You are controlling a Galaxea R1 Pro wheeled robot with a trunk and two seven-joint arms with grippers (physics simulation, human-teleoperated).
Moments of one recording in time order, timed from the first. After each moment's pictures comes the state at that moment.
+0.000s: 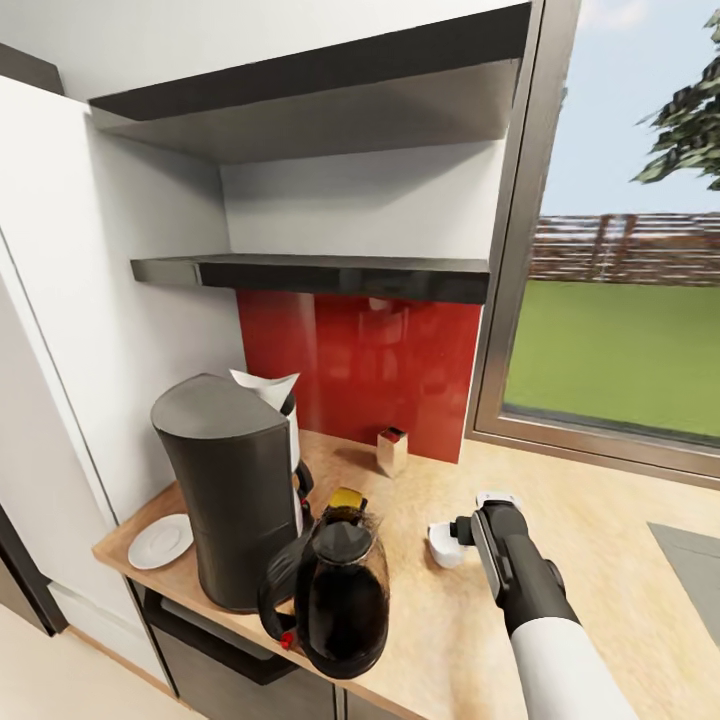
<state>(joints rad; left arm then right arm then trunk) -0.21 0.06 0.00 -0.02 -0.20 0.13 0.30 -0.62 0.15 -0.18 -0.99 0.17 0.90 -0.19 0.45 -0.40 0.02</state>
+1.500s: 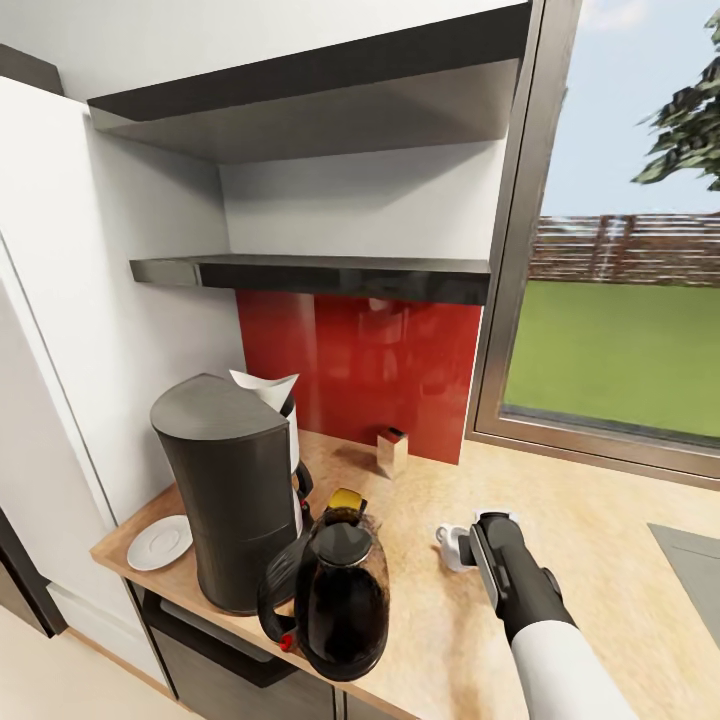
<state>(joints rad) -0.21 0.06 0.00 -0.02 -0.20 0.13 0.30 -0.62 0.14 -0.18 -0.89 0.21 0.90 -0.19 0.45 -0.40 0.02</state>
